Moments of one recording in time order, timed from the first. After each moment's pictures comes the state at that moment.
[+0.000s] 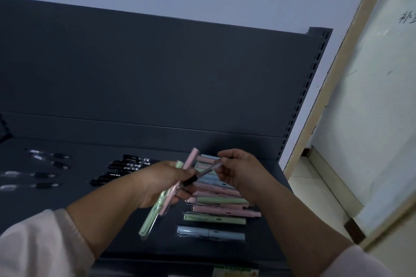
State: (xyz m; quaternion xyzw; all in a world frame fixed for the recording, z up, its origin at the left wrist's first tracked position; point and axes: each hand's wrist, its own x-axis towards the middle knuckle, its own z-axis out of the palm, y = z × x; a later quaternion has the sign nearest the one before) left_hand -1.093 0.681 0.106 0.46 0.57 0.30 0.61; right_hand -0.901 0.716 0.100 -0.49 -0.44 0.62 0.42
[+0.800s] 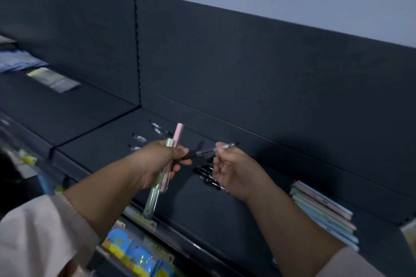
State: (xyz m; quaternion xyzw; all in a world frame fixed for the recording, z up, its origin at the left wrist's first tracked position) left_hand -1.293 0.625 0.104 0.24 0.65 0.52 0.50; right_hand -1.134 0.709 0.104 -0.37 -0.37 0.80 0.29
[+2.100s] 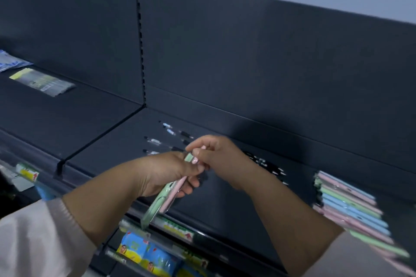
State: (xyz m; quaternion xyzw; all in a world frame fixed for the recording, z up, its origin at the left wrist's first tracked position) left_hand -1.345 0.610 0.103 0.41 0.61 0.34 0.59; right_hand -1.214 0.686 0.111 -0.33 -0.76 0.53 0.18
